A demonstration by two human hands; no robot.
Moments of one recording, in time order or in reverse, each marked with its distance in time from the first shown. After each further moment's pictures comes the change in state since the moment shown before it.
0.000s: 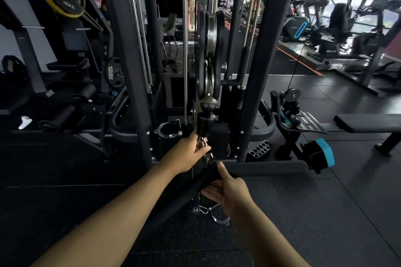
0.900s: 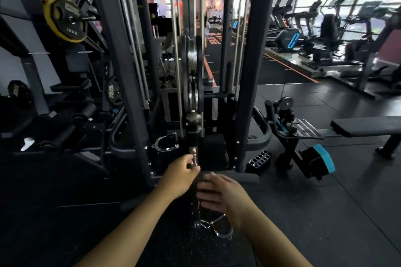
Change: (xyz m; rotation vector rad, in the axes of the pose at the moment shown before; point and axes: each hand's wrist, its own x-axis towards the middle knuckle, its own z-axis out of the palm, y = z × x) left_hand -0.040 0.042 0.015 -0.088 0.061 -0.212; right_hand -0.052 -0.036 -0.020 -0.285 -0.227 -0.035
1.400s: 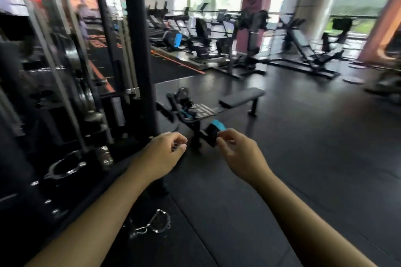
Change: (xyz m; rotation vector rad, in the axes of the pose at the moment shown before) left_hand -0.057 0.138 0.045 0.136 -0.258 0.607; right_hand -0.213 -0.035 -0.079 -0.888 0.970 -0.550
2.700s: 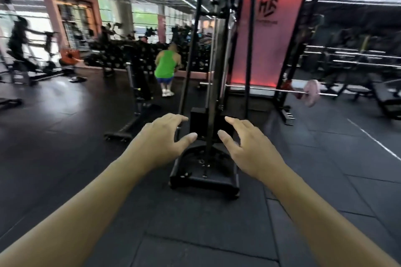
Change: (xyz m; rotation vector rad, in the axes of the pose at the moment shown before) left_hand -0.897 0.902 0.353 -0.571 -1.100 2.016; right_hand -1.132 0.014 -0.551 -0.843 1.319 1.666
